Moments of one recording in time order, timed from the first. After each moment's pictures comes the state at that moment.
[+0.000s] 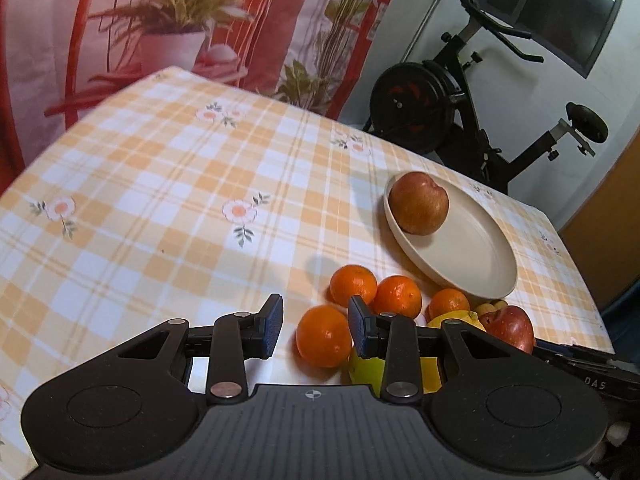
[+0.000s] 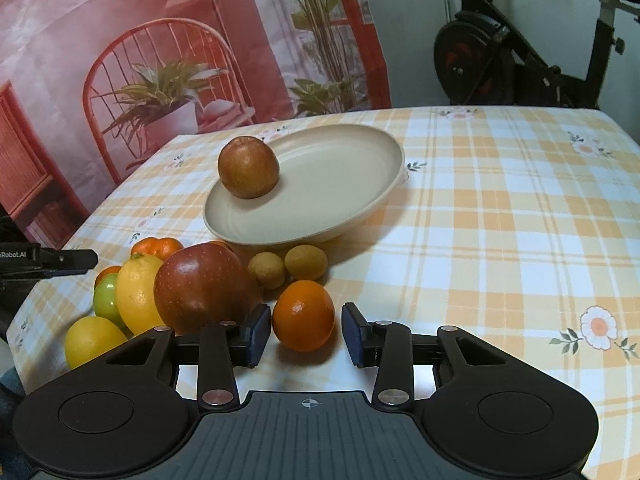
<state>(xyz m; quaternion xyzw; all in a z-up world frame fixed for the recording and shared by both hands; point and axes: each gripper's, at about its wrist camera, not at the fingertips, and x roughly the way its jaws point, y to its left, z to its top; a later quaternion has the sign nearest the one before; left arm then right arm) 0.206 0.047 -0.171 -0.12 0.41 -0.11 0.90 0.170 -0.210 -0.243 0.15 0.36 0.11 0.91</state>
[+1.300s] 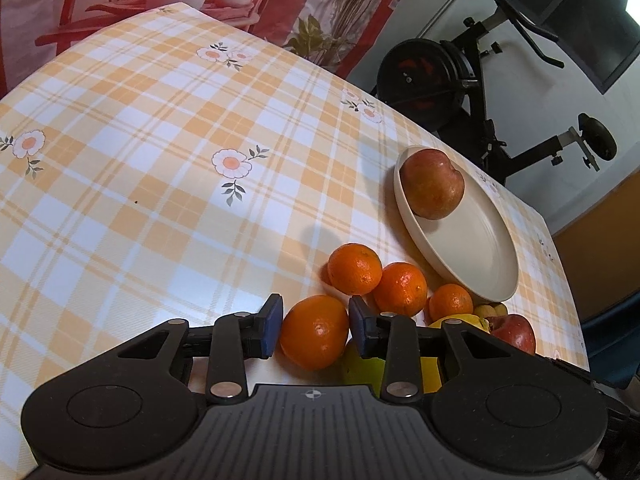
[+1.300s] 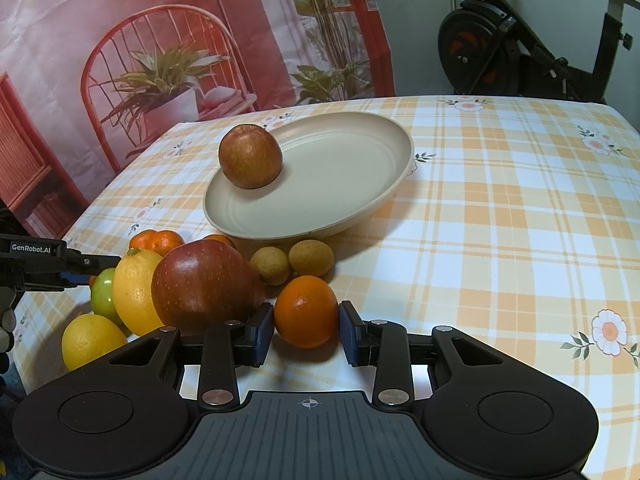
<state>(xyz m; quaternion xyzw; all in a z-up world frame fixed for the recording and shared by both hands) 0.234 0.049 -0.199 -0.18 0.46 -0.11 0.86 0.179 -0.204 -0.245 0.14 0.38 0.11 0.91</state>
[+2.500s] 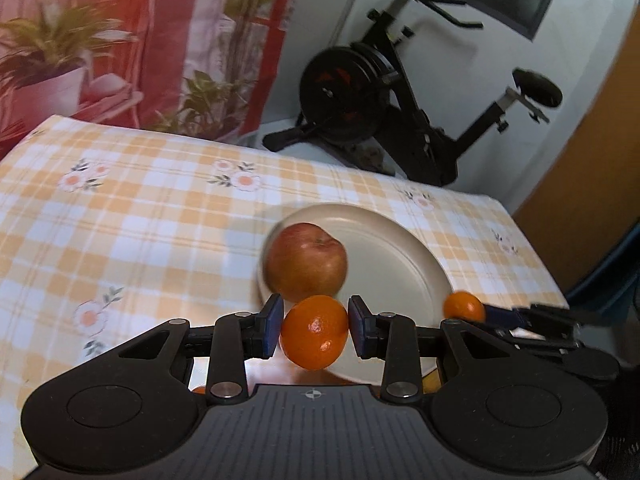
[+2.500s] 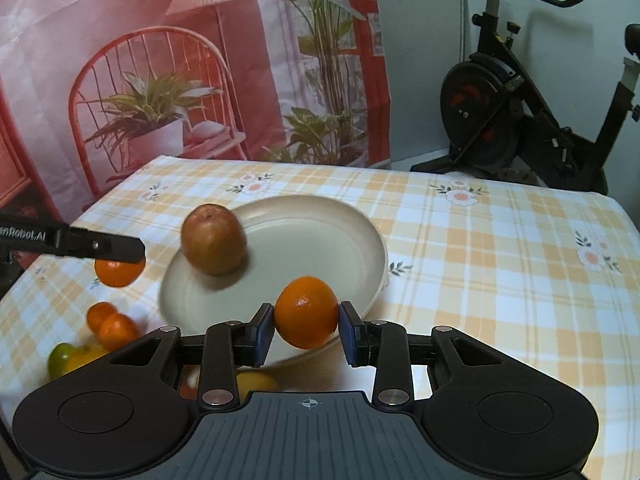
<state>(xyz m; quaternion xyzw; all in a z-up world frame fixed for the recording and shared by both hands) 0.288 -0.048 -0.150 -0.07 0.40 -0.20 0.89 0.247 -0.230 -0.214 0.08 0.34 0.10 0.93</state>
